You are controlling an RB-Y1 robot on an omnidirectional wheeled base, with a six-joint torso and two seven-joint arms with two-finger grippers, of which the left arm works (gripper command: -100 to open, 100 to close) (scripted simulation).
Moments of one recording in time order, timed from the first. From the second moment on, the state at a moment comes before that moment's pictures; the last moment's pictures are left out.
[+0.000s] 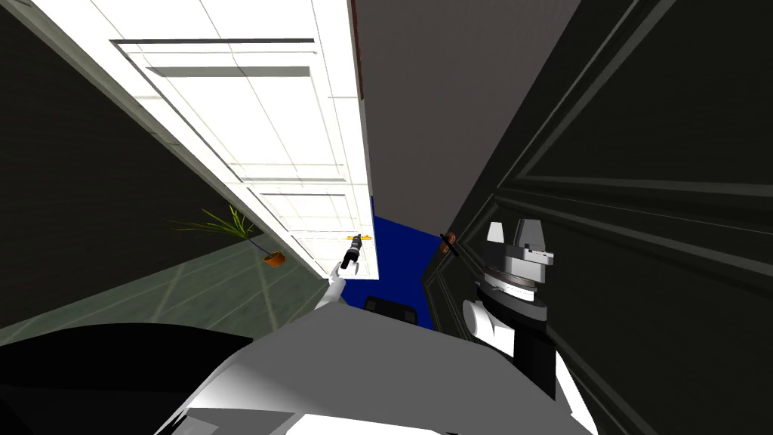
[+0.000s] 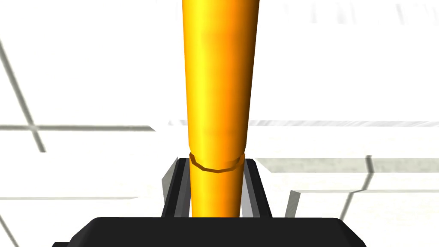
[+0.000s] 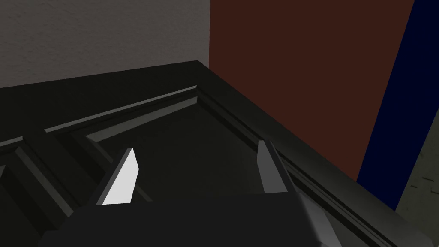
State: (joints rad) arm -0.07 0.06 0.20 -1.21 -0.02 -0.28 0.07
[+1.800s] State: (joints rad) arm -0.09 0.04 0.21 -1.20 0.23 -0.30 -0.24
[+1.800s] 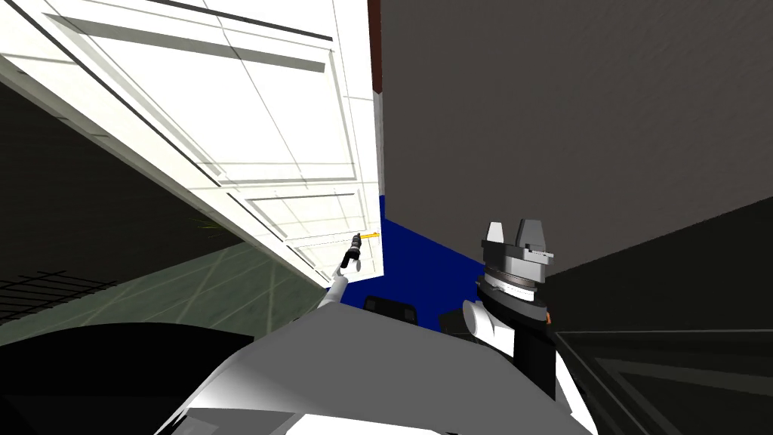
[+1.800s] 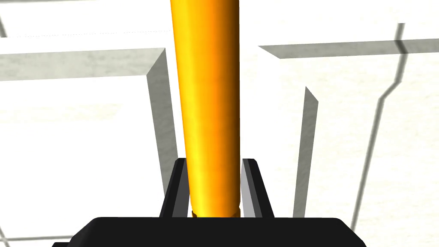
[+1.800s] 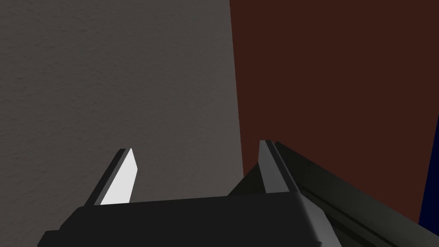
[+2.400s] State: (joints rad) arm -0.12 0.01 0.23 -1.18 0.32 -0.31 -0.36
